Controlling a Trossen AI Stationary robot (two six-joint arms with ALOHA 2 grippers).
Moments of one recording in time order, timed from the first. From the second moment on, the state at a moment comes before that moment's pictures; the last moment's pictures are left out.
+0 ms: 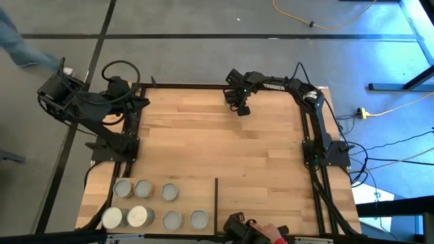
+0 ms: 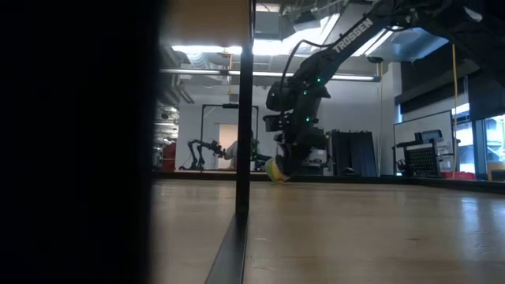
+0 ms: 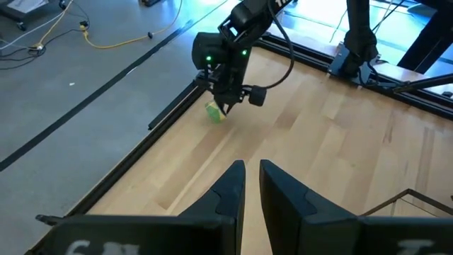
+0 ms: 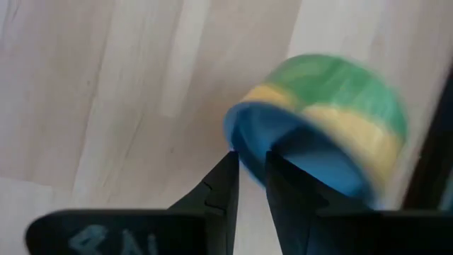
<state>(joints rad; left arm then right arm) -0.41 1.14 1.93 -1.57 -0.75 -0.71 -0.61 2.14 1.59 -0.74 -0.13 -0.87</state>
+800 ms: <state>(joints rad) -0.41 1.14 1.93 -1.57 -0.75 -0.73 -0.61 2.13 1.72 -0.75 -0.13 -0.88</state>
